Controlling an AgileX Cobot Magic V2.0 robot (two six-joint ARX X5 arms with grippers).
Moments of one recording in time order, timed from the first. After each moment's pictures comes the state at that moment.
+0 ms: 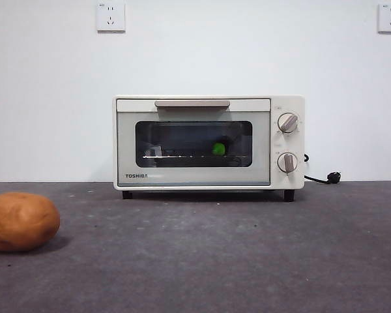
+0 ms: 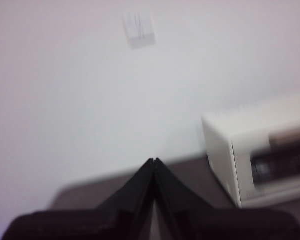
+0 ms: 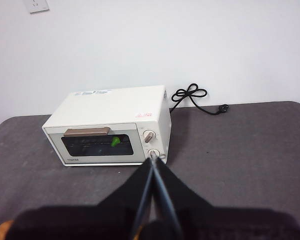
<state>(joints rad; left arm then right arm) 0.08 0.19 0.59 -0.29 0.10 0.18 0.54 0.73 1.86 -1.35 0.34 0.19</state>
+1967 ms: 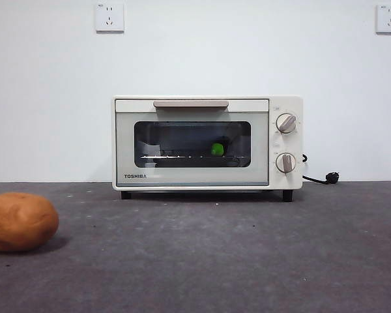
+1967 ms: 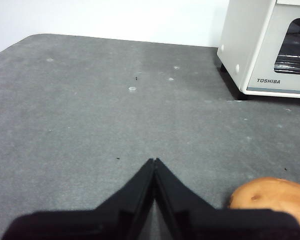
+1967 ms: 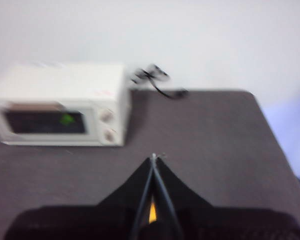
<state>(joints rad) 0.08 0.02 0.04 -0.23 0.01 -0.09 0.35 0.69 1.71 -1.35 0.34 0.05</state>
